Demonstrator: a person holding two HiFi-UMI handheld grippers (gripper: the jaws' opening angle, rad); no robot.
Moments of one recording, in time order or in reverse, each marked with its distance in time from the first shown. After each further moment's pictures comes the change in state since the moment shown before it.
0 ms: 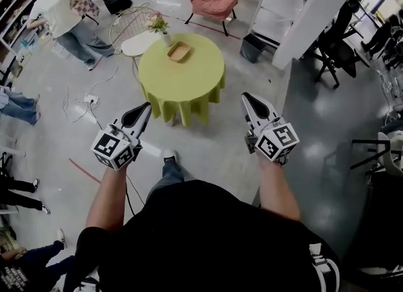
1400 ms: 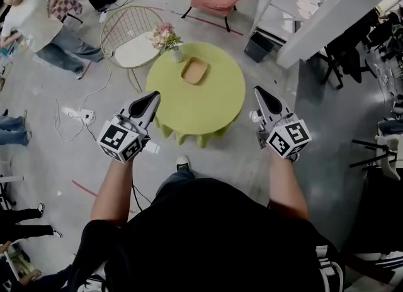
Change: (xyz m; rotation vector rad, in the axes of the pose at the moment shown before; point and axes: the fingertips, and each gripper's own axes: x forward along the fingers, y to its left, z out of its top) left arm 0.154 0.298 -0.003 -0.057 -0.010 -0.106; right arm 0.291 -0.094 0.008 -0.058 0.103 -0.124
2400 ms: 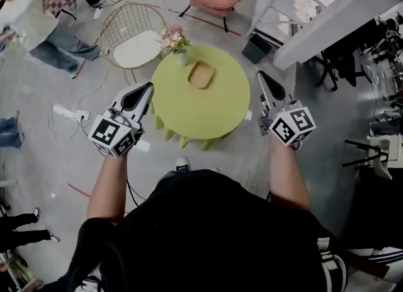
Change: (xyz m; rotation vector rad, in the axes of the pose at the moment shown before) left arm -0.025 0.101 0.023 -0.014 -0.071 0.001; right arm 0.099 0.021 0.043 -0.042 -0.025 -0.014
